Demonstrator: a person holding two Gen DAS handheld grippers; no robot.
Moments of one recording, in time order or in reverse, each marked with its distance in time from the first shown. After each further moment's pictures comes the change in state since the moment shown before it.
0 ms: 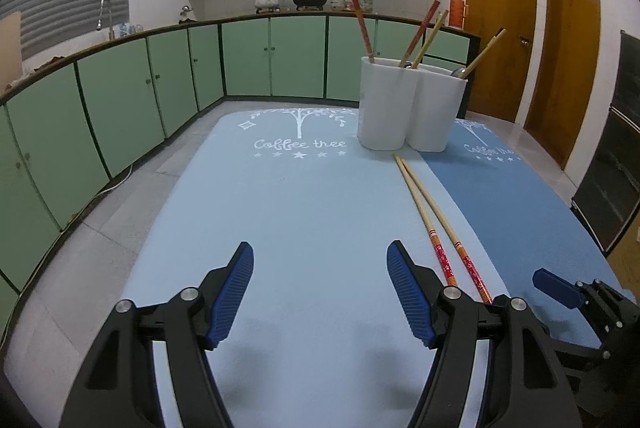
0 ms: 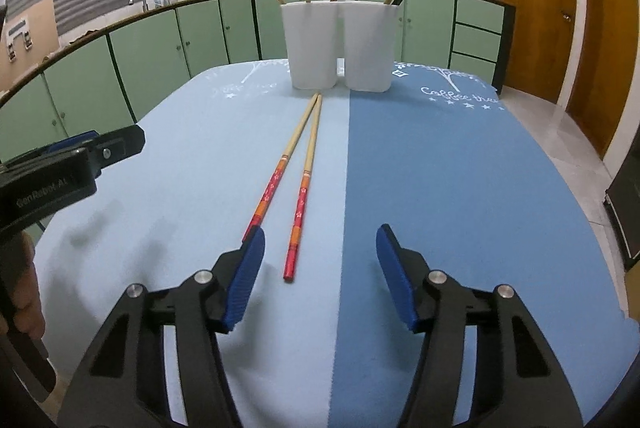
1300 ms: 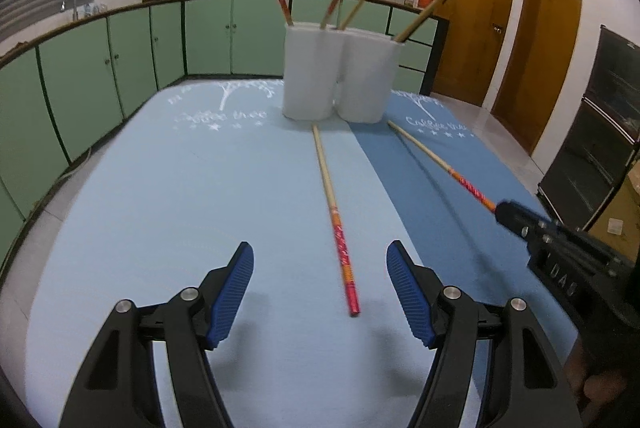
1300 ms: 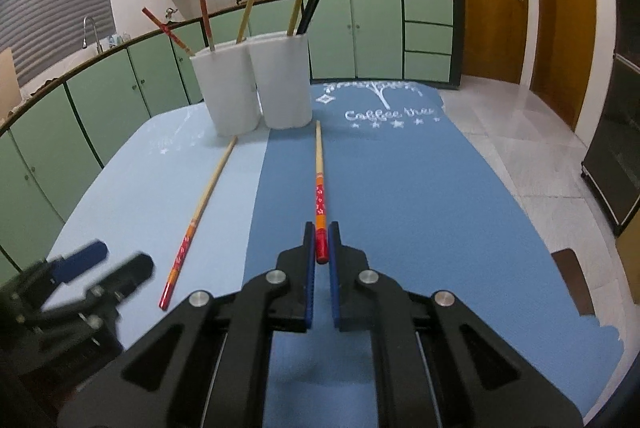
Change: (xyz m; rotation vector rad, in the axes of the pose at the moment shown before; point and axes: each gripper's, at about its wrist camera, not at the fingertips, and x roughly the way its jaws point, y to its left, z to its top) left arm 0.026 -0.068 -0.010 -0.002 0.093 -0.141; right arm -0.001 -0.073 0.036 0.145 -0.055 -0.094
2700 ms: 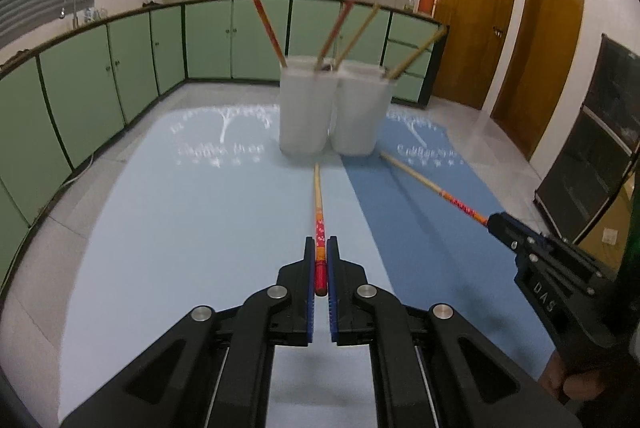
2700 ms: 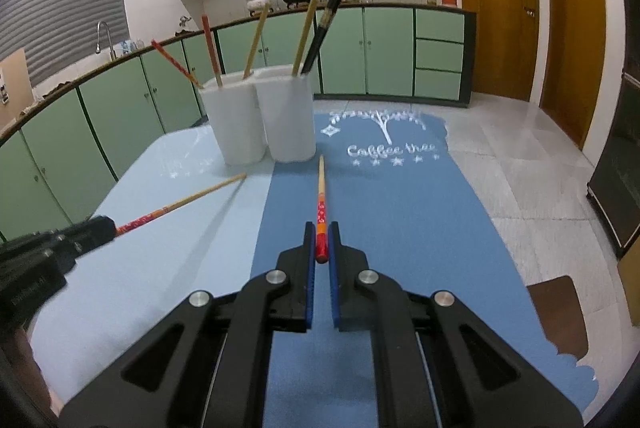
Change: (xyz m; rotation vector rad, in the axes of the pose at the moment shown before) left arm -0.037 -0.007 0.049 0.001 -0.021 0.007; right arm -0.023 -0.010 0.031 -0.034 -0.047 0.037
